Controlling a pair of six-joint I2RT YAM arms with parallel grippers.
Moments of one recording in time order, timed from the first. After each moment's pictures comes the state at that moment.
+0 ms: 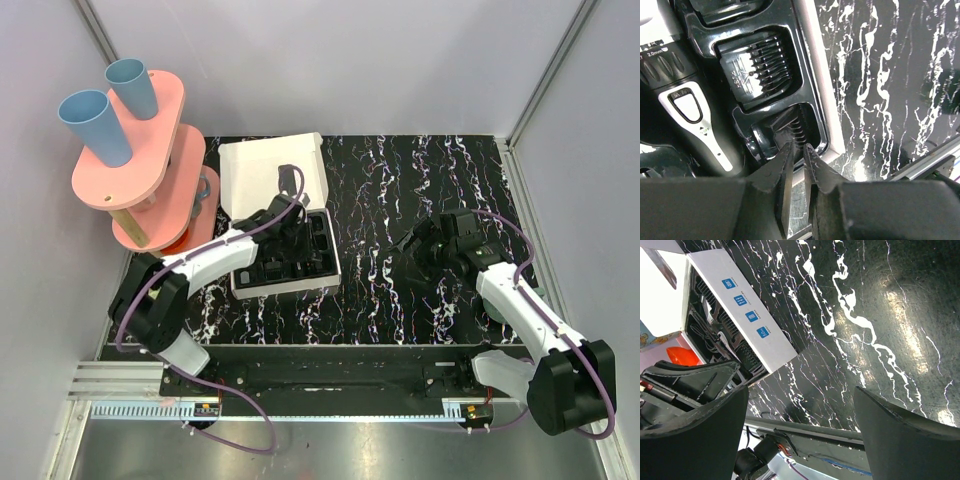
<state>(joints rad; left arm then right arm) -0.61 1.56 1.00 -0.31 0.19 -0.66 0.27 1.11 0.76 -0.53 -0.26 1.08</state>
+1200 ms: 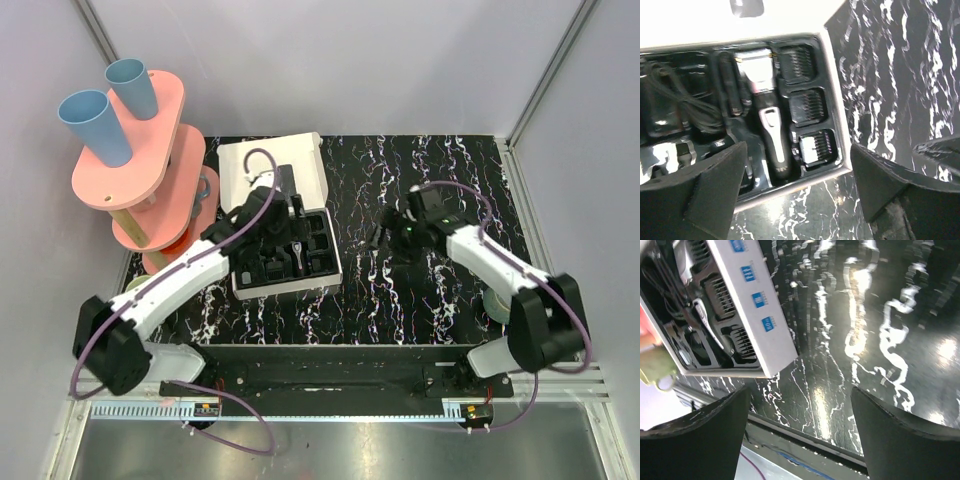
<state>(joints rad) -0.63 1.33 1.05 -0.43 -0.16 -0.62 0.36 1.39 0.94 -0.50 -0.30 0.81</state>
